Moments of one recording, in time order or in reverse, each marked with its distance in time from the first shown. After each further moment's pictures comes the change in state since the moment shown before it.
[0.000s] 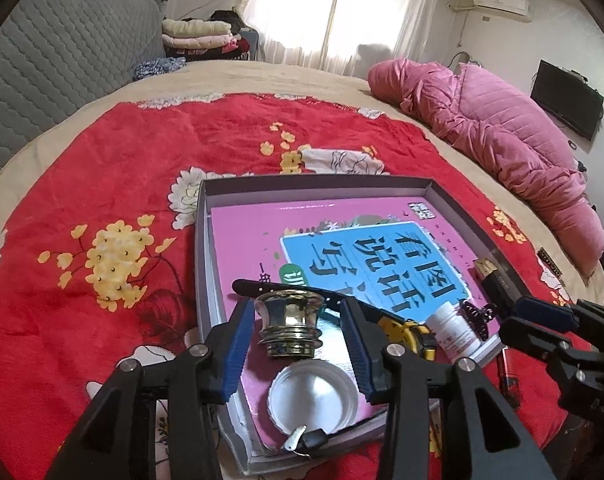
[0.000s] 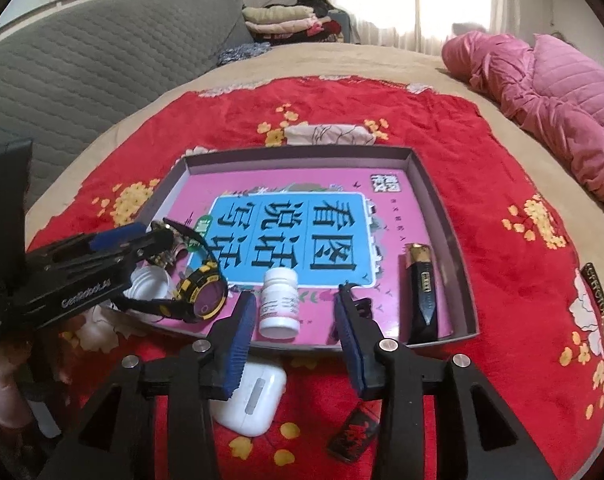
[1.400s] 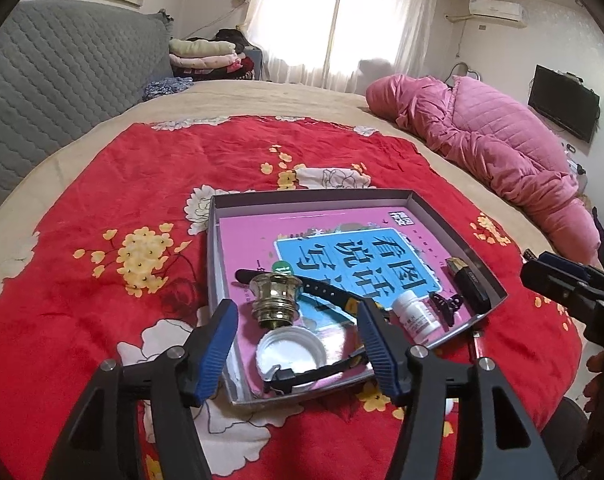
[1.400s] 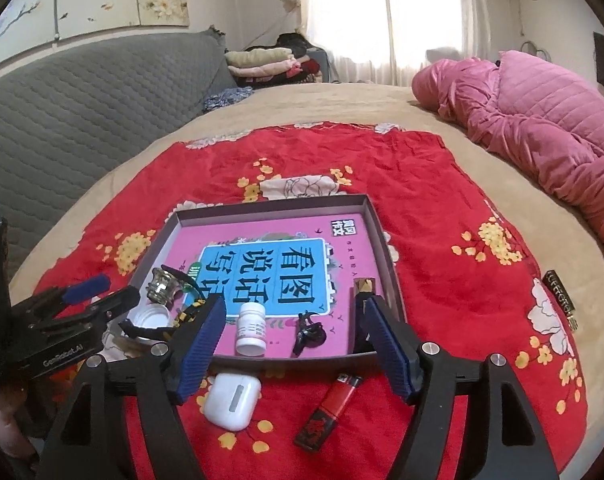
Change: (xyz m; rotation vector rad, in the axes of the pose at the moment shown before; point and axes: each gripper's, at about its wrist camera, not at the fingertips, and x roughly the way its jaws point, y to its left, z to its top) left arm -0.054 -0.019 -0.015 0.009 -0.055 0.029; right arm -0.061 -0.026 0.002 0.058 -0.142 -0.033
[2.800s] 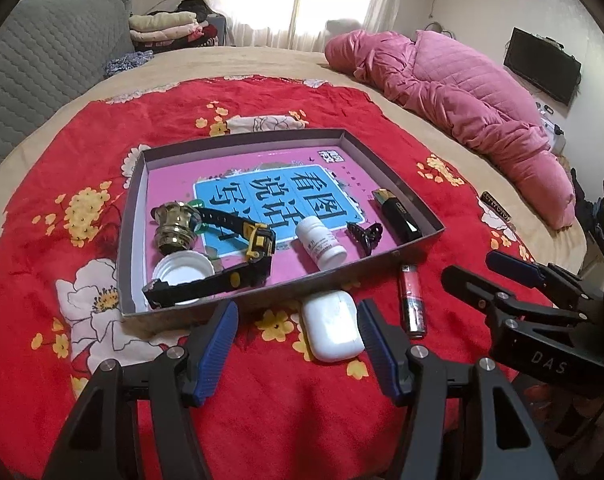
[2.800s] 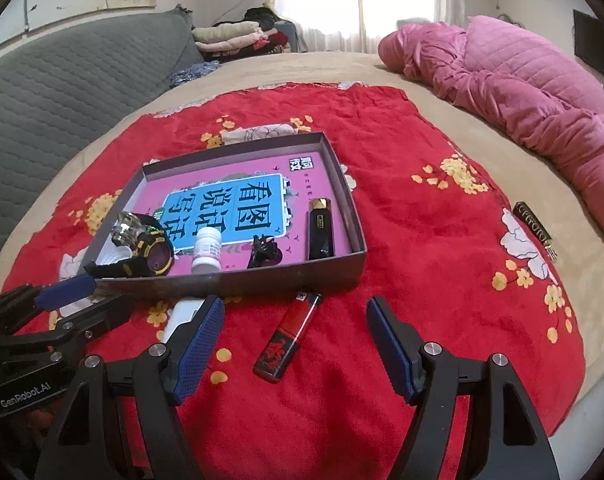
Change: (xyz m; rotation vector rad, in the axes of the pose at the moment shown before) left arm -0.011 -0.073 -0.036 0.065 0.162 -0.073; right arm -0.004 -0.017 -0.058 0.057 0.114 -0.085
